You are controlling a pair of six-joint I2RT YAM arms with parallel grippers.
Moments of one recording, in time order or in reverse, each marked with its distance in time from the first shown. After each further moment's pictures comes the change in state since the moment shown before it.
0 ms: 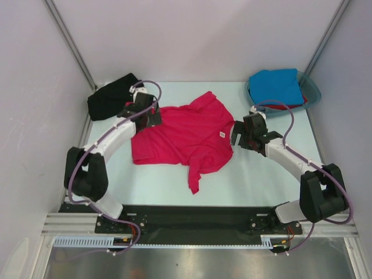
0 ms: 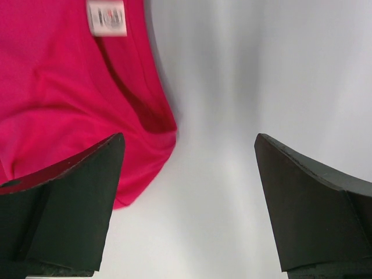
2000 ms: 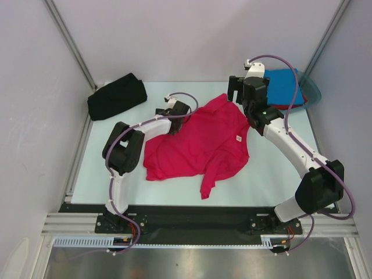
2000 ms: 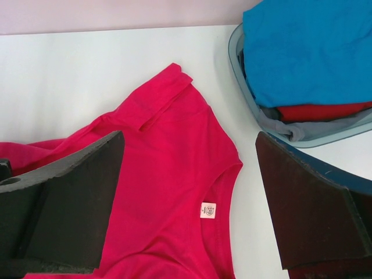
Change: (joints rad) left arm -0.237 0.428 0.187 0.068 -0.327 0.057; right arm 0.055 0.089 0.430 0.231 0.235 -0.365
